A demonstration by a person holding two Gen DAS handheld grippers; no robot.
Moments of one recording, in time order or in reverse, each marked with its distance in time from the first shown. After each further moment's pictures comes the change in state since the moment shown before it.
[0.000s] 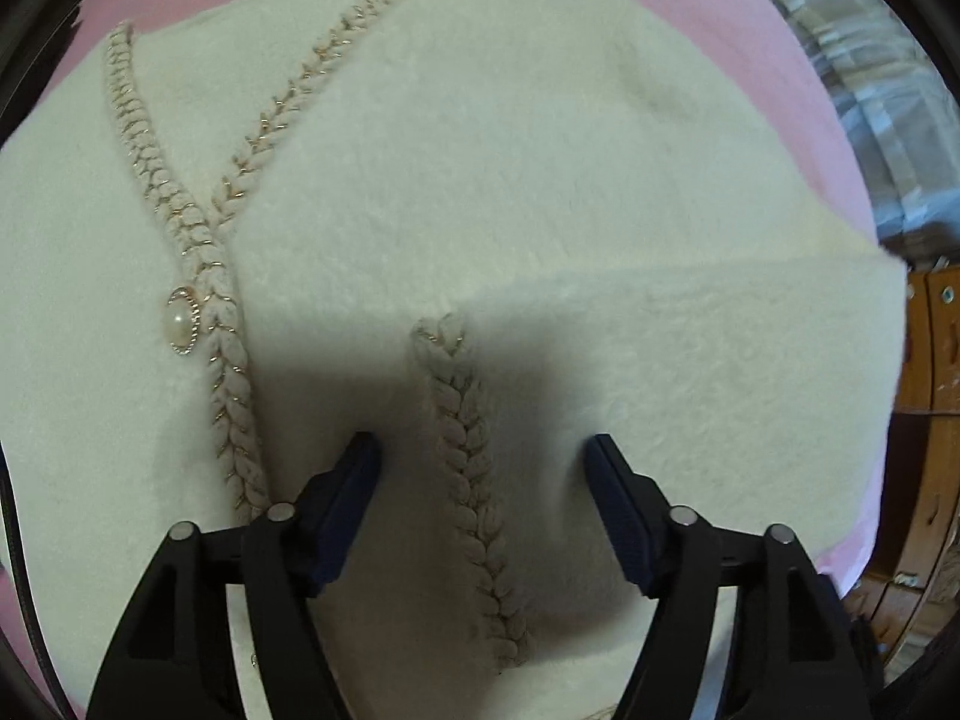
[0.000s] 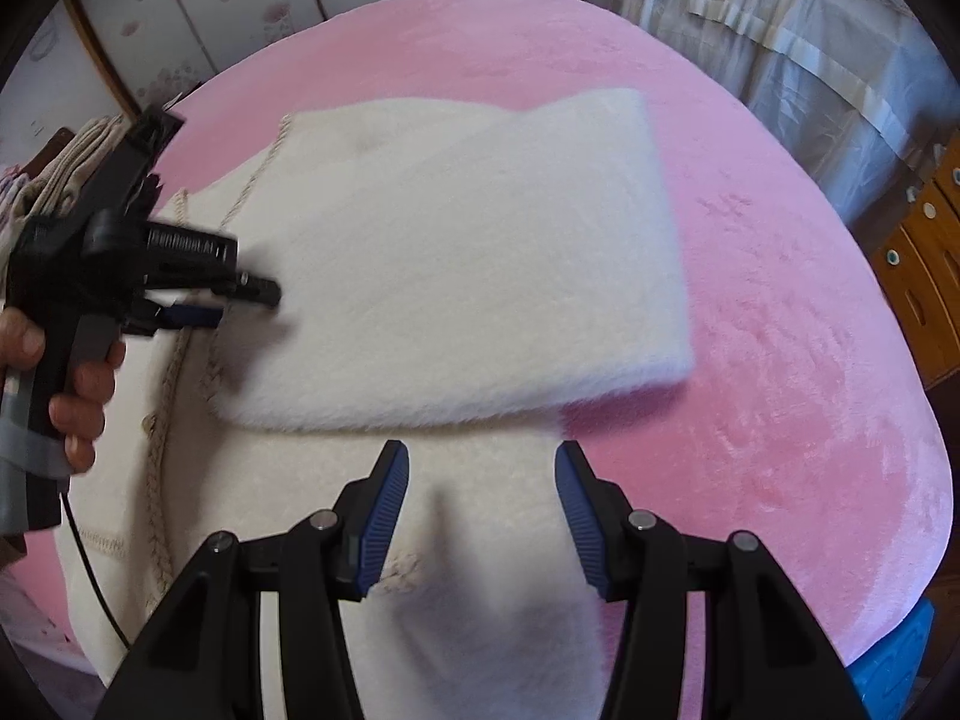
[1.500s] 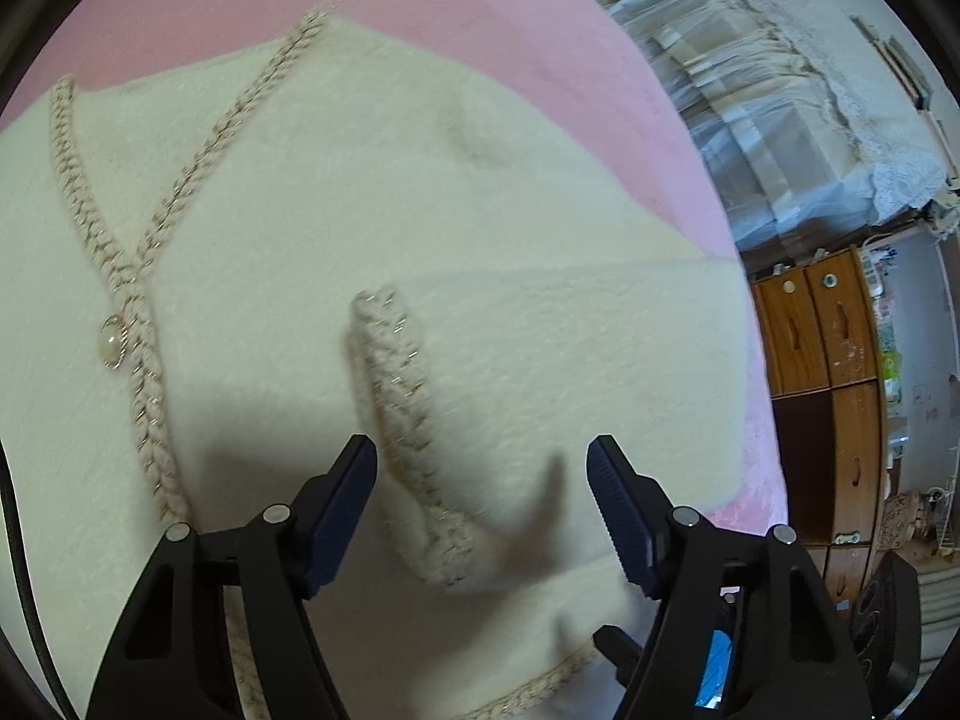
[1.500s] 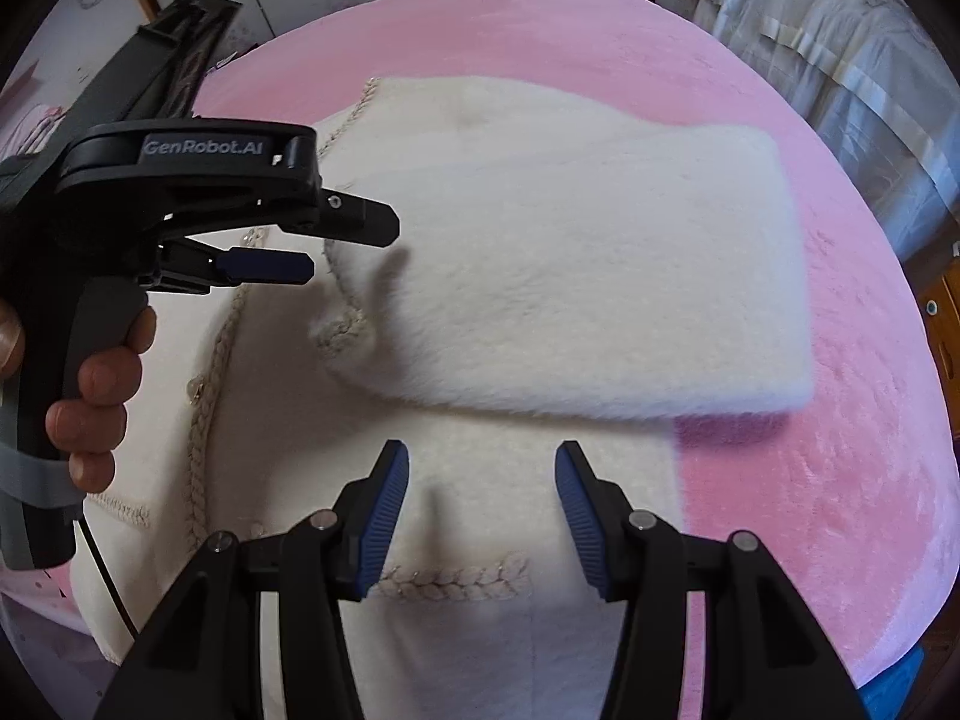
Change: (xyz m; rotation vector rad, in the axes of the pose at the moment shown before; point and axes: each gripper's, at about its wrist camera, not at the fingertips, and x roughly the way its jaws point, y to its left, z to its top) left arm -0.041 -0.016 -0.024 0.084 -0.160 -0.327; right arm -0.002 0.045 -0.018 -0.145 0.031 0.085
